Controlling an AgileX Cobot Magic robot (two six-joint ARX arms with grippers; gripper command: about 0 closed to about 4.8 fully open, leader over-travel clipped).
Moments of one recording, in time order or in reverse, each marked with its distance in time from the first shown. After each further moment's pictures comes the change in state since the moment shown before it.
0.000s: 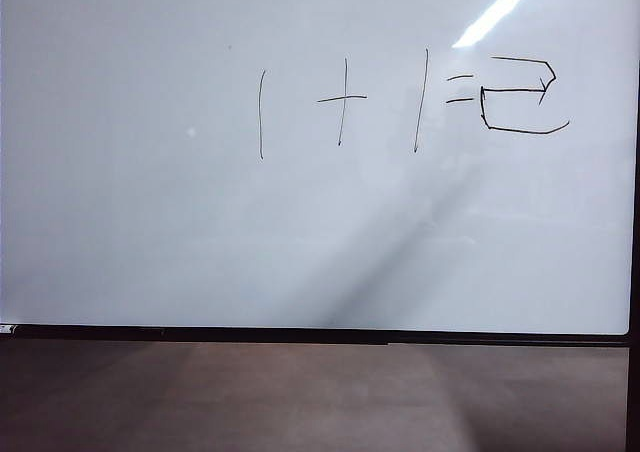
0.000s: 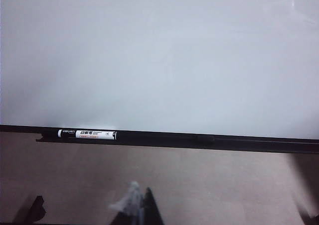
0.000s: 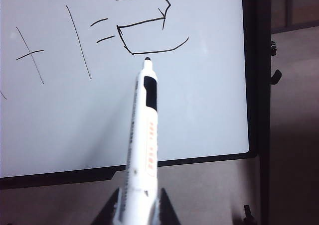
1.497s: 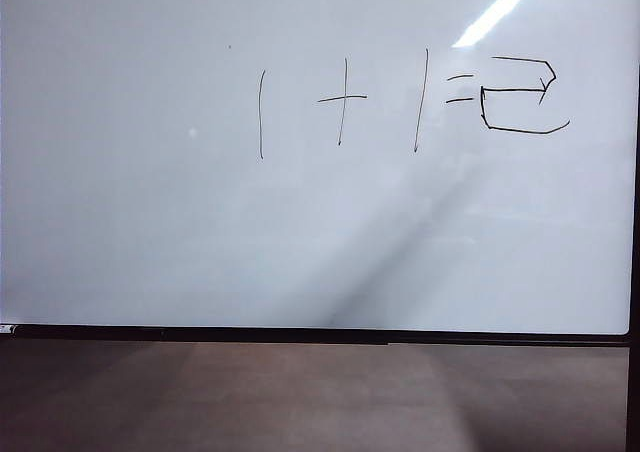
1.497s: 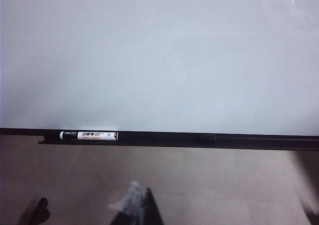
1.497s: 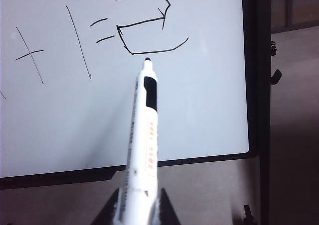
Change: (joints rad) left arm 0.000 0.000 0.000 0.000 0.001 0.024; right arm 0.000 0.000 0.000 0.000 0.000 0.000
